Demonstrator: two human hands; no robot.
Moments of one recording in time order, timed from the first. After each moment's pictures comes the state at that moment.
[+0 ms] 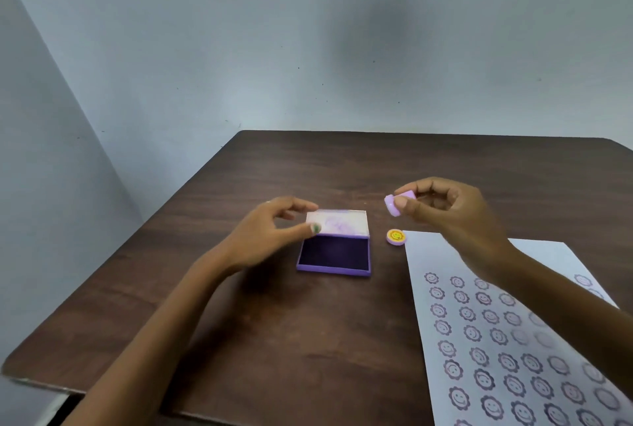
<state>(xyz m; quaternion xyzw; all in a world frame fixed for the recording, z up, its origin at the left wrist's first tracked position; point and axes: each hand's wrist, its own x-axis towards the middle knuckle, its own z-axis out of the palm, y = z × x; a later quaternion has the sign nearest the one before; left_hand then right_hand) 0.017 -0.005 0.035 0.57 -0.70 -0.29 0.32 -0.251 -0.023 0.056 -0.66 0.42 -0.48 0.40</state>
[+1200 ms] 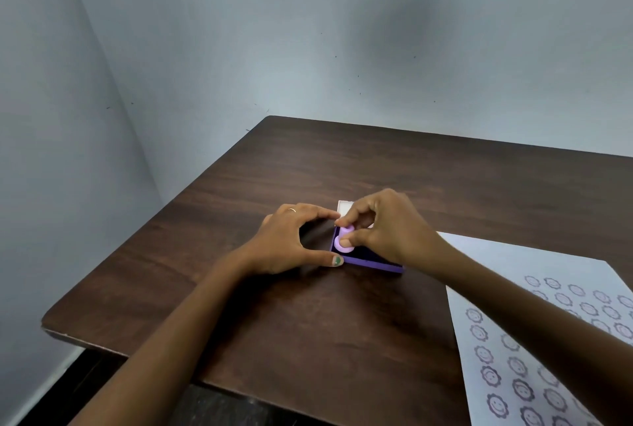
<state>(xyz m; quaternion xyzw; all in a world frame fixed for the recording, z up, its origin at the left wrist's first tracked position) 0.032 0.013 0.010 0.60 -0.74 -0.18 0.24 -0.151 -0.018 0.051 -0.84 0.43 -0.24 0.23</state>
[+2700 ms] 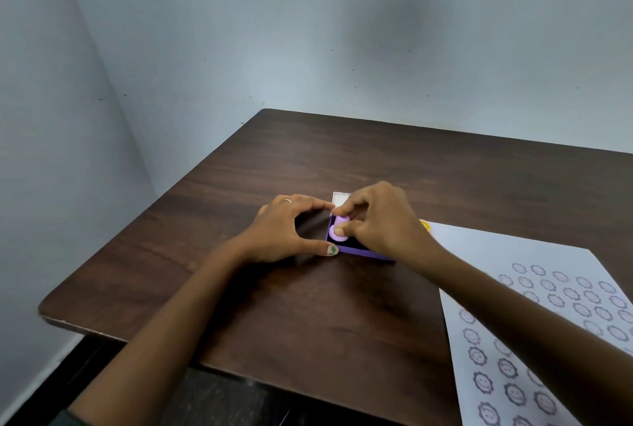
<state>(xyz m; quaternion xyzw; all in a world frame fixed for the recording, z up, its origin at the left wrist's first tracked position) 0.029 0.016 0.012 0.60 -0.74 -0.19 0.24 -0.147 -0.006 0.048 -0.82 0.47 -0.26 0.19</state>
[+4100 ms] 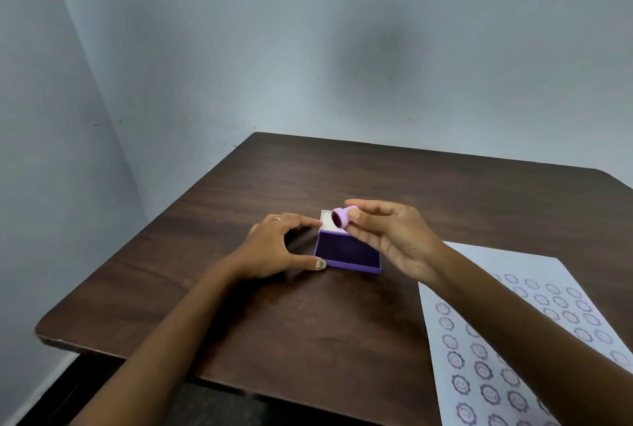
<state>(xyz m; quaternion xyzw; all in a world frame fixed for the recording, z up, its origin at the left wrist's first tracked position) 0.030 0.016 0.010 0.61 -0.73 -0.19 0.24 -0.178 -0.009 0.051 -0.44 0.35 -0.44 0.70</state>
